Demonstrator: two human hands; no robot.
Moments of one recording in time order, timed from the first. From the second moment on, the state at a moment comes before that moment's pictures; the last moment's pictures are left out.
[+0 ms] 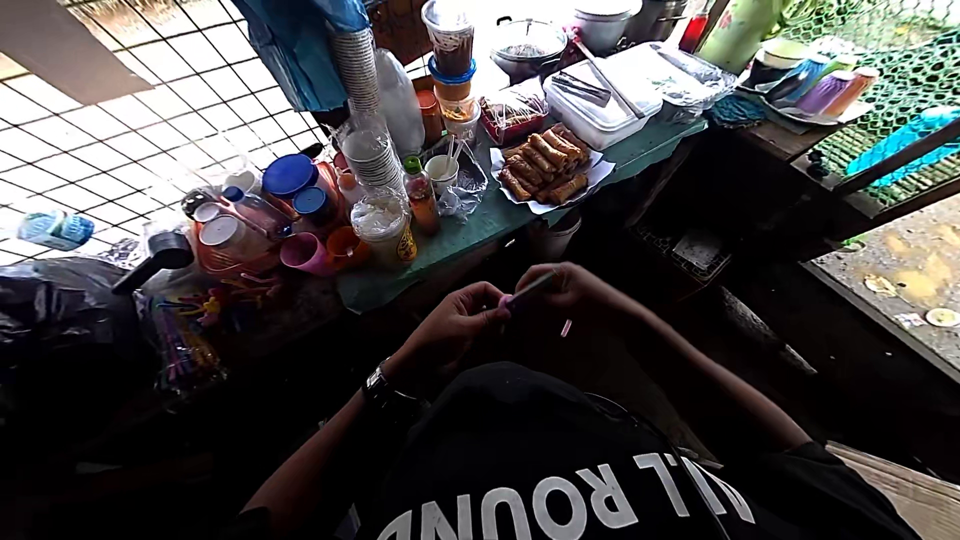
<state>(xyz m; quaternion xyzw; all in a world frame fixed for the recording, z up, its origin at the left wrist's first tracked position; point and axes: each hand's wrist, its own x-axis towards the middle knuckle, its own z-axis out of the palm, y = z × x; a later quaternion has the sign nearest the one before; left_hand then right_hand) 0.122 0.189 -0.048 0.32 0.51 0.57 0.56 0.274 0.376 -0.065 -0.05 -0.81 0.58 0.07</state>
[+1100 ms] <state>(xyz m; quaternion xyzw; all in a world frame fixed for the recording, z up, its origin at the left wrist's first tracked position) 0.127 0.209 -0.065 0.45 0.62 0.57 0.29 0.299 0.330 -0.063 -0.08 -0.90 0.35 0.24</state>
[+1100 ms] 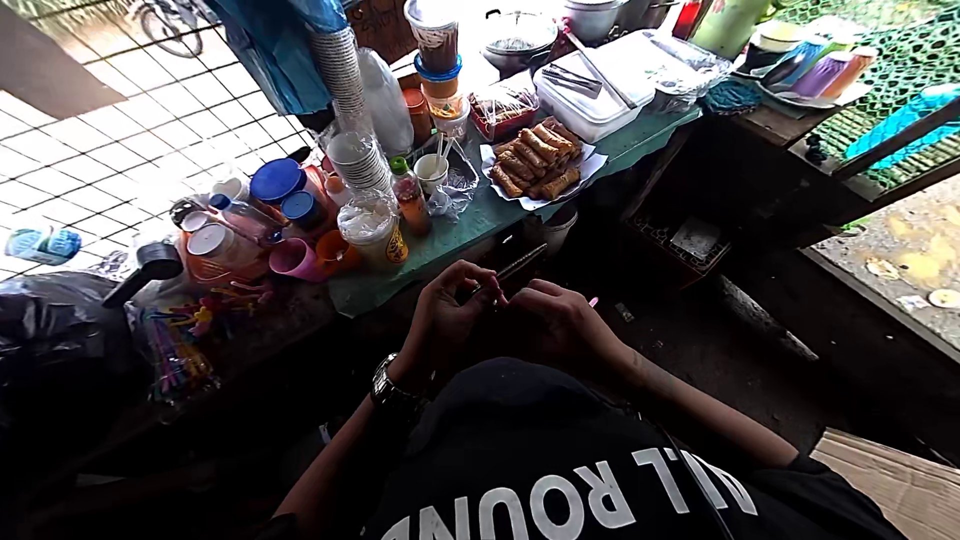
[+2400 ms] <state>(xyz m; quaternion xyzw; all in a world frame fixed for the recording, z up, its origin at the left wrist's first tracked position) 0.226 0.561 -0.043 0.83 0.24 0.33 0.38 0.472 0.573 -0.023 -0.29 -0.78 0.45 0.32</state>
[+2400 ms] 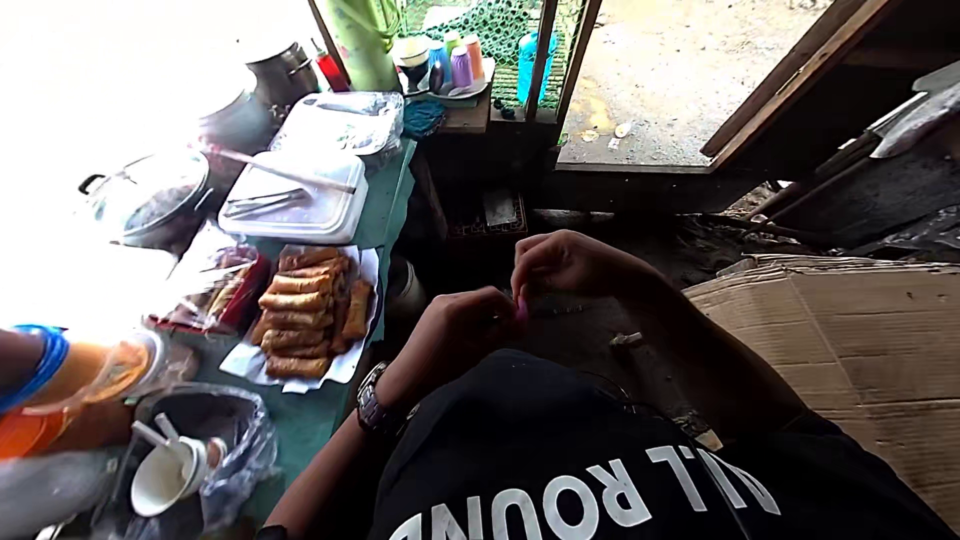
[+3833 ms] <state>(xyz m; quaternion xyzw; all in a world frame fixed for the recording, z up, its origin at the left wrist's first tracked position) 0.621 0.844 -0.082 0.36 0.31 0.39 0.79 0.763 0.811 -0.090 -0.54 -0.66 0.12 0.51</state>
